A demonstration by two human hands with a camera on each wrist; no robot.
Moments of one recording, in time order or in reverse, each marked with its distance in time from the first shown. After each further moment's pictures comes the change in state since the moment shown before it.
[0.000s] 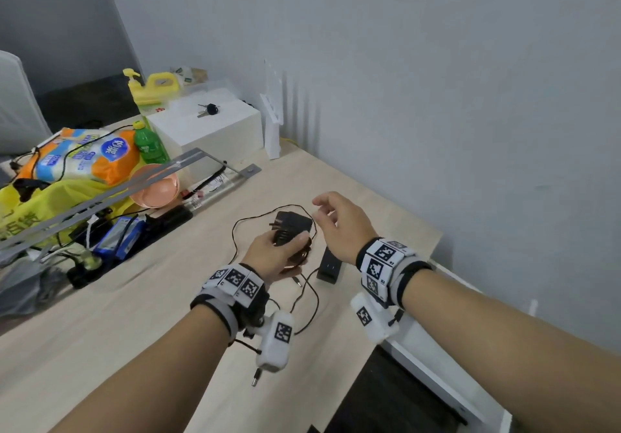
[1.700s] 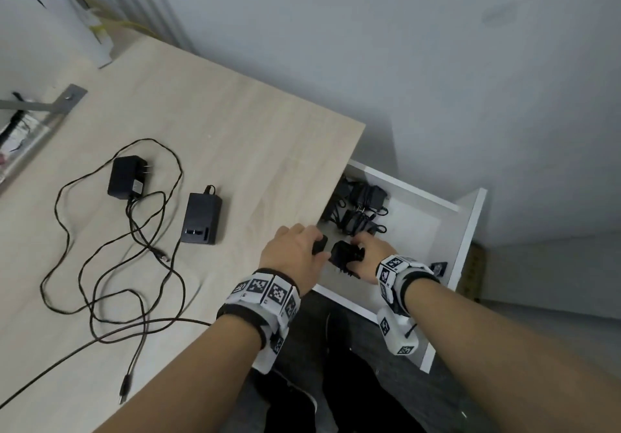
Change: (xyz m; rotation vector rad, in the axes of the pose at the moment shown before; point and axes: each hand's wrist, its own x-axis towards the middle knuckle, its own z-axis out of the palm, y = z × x) left_hand 0.080 -0.149 0.239 1.391 -0.291 0.175; right_hand -0.130 0.366 -0.036 -0.106 -0.493 0.848
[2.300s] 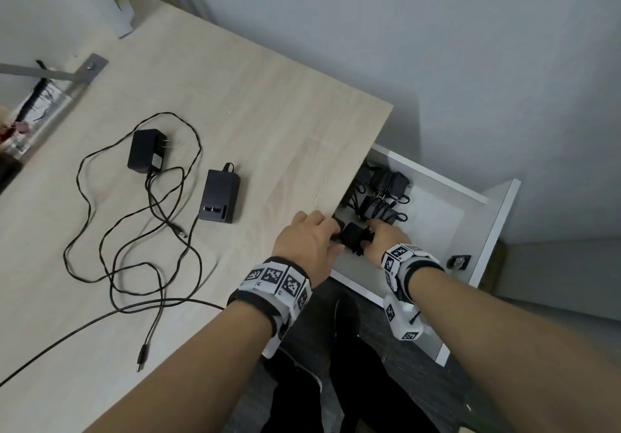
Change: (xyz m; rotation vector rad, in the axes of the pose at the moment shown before) left_hand -0.007 -0.012 0.007 0.074 0.021 0.130; right_hand 0.015 -0.011 0.016 -0.085 0.093 0.042
